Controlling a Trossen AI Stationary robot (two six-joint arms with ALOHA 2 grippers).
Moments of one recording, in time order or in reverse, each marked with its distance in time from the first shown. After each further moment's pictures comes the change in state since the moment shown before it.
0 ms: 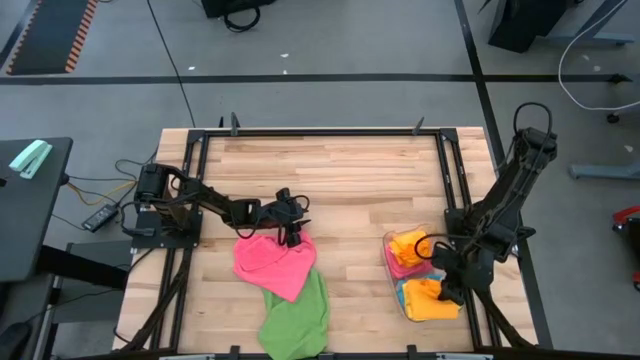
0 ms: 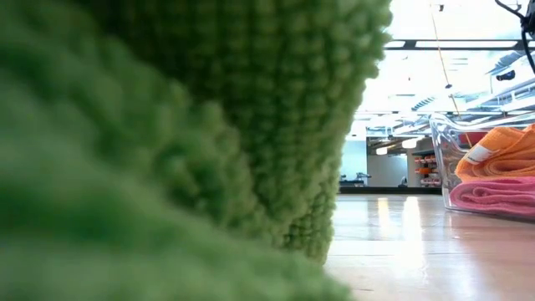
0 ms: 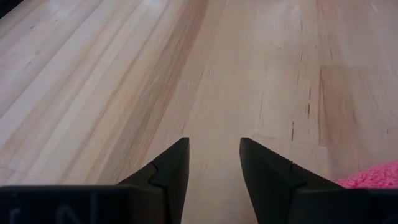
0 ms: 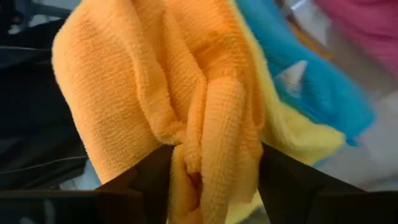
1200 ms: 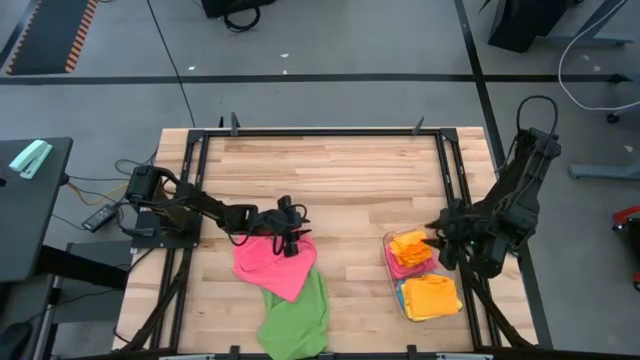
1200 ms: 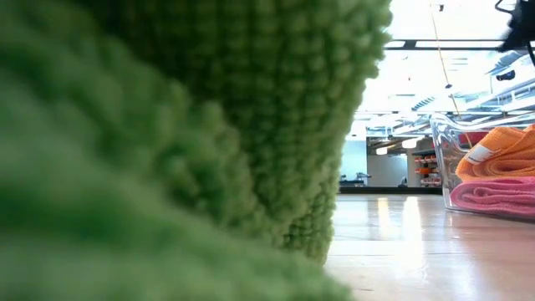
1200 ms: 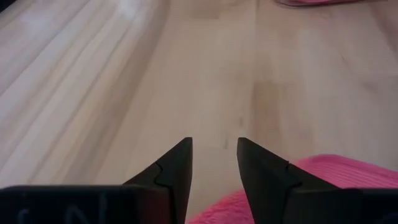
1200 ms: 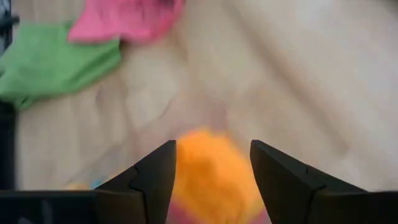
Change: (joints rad) left arm -0.087 -0.064 0.000 -0.024 0.016 -0.024; right arm -0.027 0.000 0.341 -0.696 0.675 -0.263
